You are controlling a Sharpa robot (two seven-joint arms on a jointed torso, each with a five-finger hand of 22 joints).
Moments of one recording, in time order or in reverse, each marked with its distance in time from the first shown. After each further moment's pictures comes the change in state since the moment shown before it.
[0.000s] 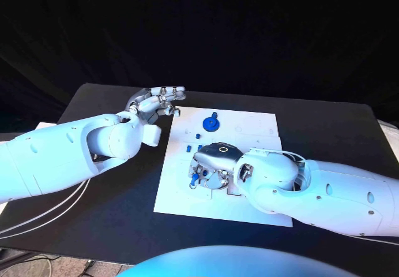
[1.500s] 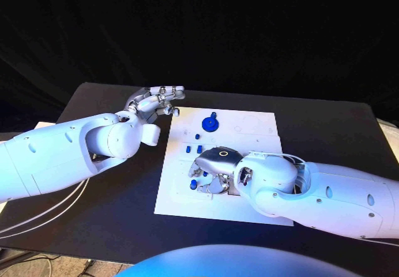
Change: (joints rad) left arm -0.001 -0.003 0.000 0.002 0.000 0.004 -0.004; left_hand 0.000 0.000 0.000 0.000 0.000 0.000 0.000 0.000 0.000 0.000 0.000 0.000 0.000 0.000 0.000 0.000 0.000 0.000 0.000 0.000 0.000 0.000; right arm -0.008 -0.011 -0.013 0.010 -0.005 0.034 -0.031; right_hand -0.071 -0.071 -0.127 0.017 0.057 -0.197 0.027 -0.019 -0.027 -0.247 0.057 -0.026 0.001 0.002 0.034 -0.014 -0.038 0.000 -0.022 0.029 -0.031 -0.052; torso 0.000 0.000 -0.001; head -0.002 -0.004
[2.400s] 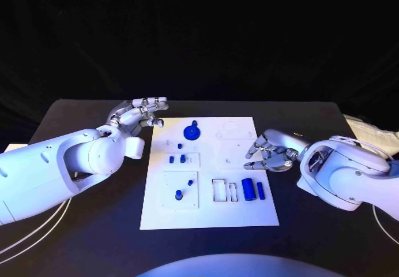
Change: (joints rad) left arm -0.001 0.002 0.000 0.005 0.000 0.001 -0.002; left_hand 0.000 0.000 0.000 0.000 0.000 0.000 0.000 0.000 0.000 0.000 0.000 0.000 0.000 0.000 0.000 0.000 0.000 0.000 0.000 0.000 0.000 0.000; right arm 0.101 -0.519 -0.006 0.188 0.345 -0.205 -0.090; right_hand -0.082 0.033 -0.225 0.128 0.123 0.102 -0.051 0.090 0.051 0.384 -0.102 0.942 0.879 0.001 -0.068 0.159 0.171 -0.016 0.083 -0.061 0.170 0.252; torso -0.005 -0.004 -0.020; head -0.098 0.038
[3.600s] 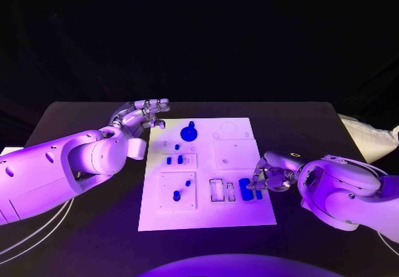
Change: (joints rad) left arm -0.010 0.009 0.000 -0.016 0.000 0.002 0.000; left_hand 0.000 0.000 0.000 0.000 0.000 0.000 0.000 0.000 0.000 0.000 0.000 0.000 0.000 0.000 0.000 0.000 0.000 0.000 0.000 0.000 0.000 0.000; right arm -0.050 0.024 -0.051 0.022 -0.106 0.073 -0.174; right_hand -0.015 0.042 -0.170 0.113 0.009 -0.016 -0.002 0.065 0.076 0.024 0.002 0.262 0.335 0.000 0.000 0.026 0.000 -0.015 0.000 0.000 0.015 0.025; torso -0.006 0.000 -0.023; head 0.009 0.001
